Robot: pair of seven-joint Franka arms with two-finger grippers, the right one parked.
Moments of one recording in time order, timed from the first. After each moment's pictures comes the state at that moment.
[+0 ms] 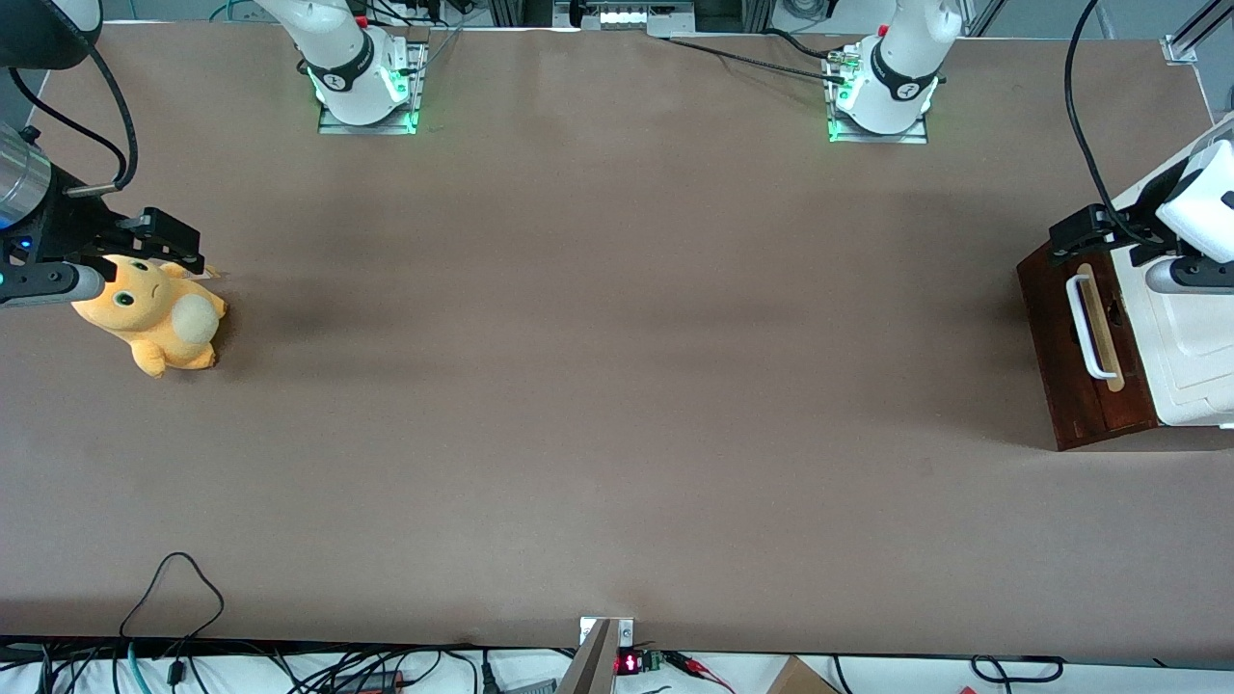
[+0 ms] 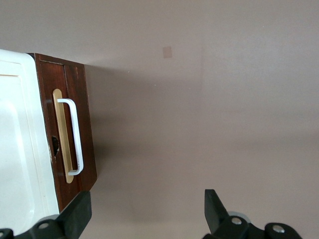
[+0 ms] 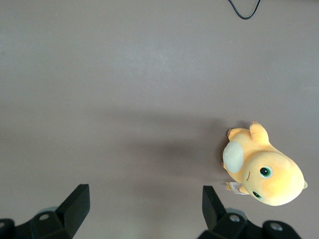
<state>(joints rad) -0.07 0.03 0.09 -1.63 0.01 1.59 0.02</state>
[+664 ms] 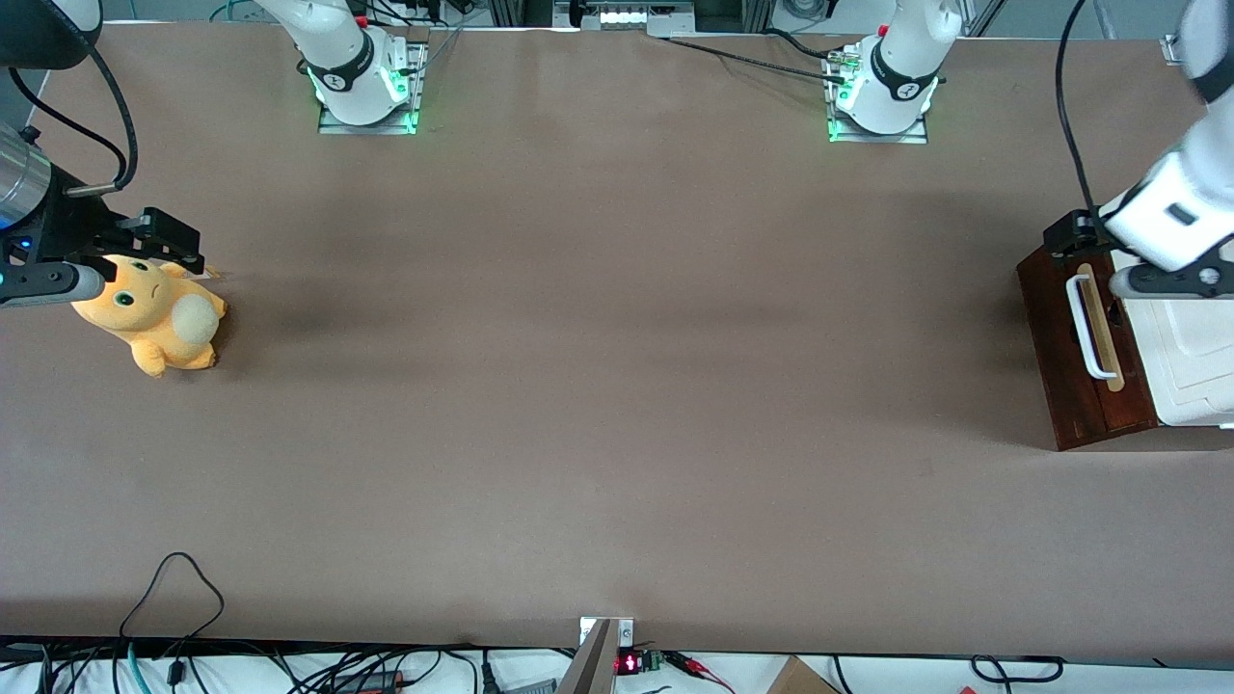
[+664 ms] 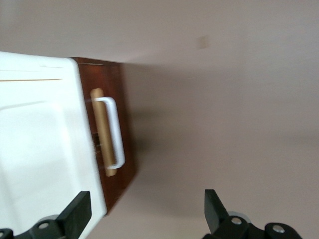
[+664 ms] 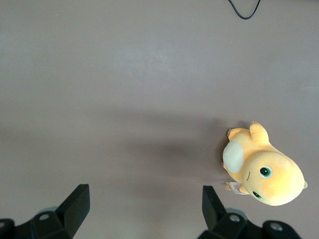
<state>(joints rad) -0.07 0.06 -0.03 -1.63 0.31 1.55 -0.06</state>
